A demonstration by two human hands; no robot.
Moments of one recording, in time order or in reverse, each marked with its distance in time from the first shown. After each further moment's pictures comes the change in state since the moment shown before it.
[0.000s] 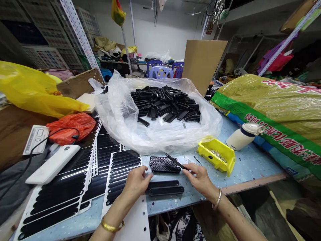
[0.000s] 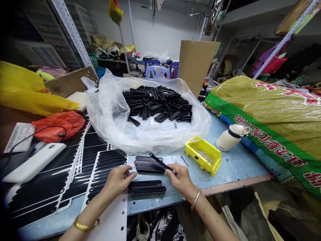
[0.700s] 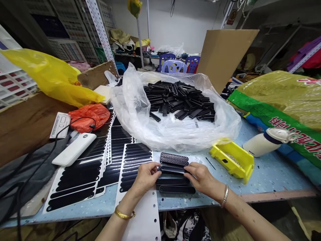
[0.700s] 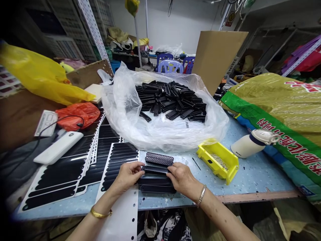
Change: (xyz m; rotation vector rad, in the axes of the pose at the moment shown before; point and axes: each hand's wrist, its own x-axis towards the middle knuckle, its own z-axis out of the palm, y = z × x) left_hand -0.002 -0.019 0.010 -0.300 -0.061 -0.029; right_hand 0.019 -0.011 0.013 -0.294 -0.329 -0.318
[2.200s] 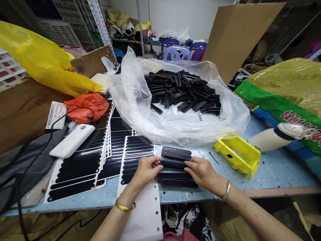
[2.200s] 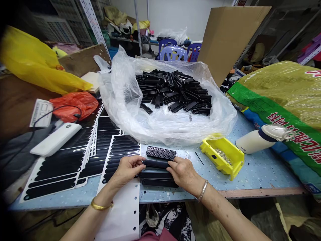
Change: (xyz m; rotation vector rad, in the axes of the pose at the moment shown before) left_hand 0.000 -0.008 0.002 -0.156 -0.011 -0.082; right_hand 0.003 0.000 0.002 -0.117 -0.095 -0.006
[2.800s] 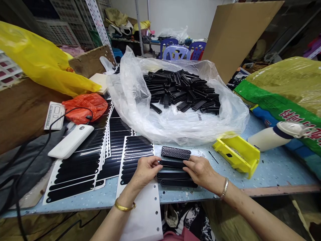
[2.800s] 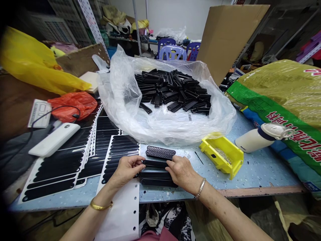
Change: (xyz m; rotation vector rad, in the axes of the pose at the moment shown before) left_hand 0.000 -0.001 0.000 -0.009 0.007 -0.001; right_hand 0.003 -0.001 0.002 -0.101 -0.041 -0.013
